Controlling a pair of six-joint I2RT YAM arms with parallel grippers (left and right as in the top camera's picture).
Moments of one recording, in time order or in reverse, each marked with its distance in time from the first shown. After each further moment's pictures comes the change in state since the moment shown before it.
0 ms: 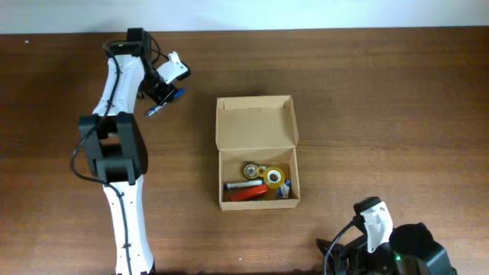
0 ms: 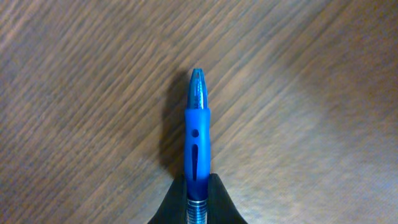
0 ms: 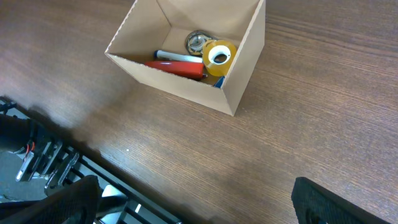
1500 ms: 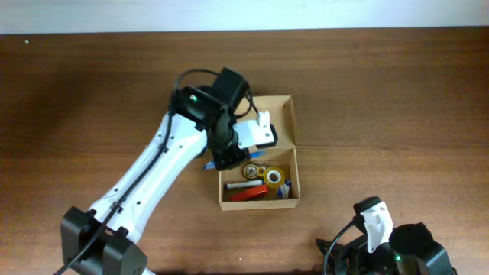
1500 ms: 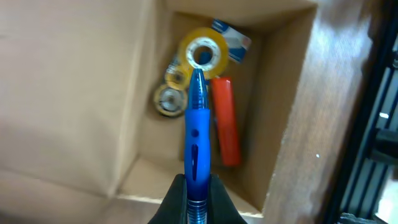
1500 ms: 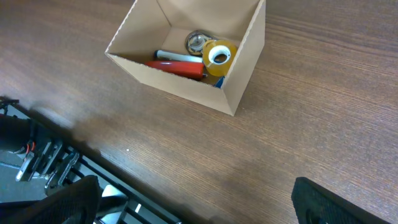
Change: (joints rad) left arm -0.567 -0.847 -0.715 -0.098 0.054 -0.084; right arm 0.000 0.000 0.000 0.000 0.000 0.000
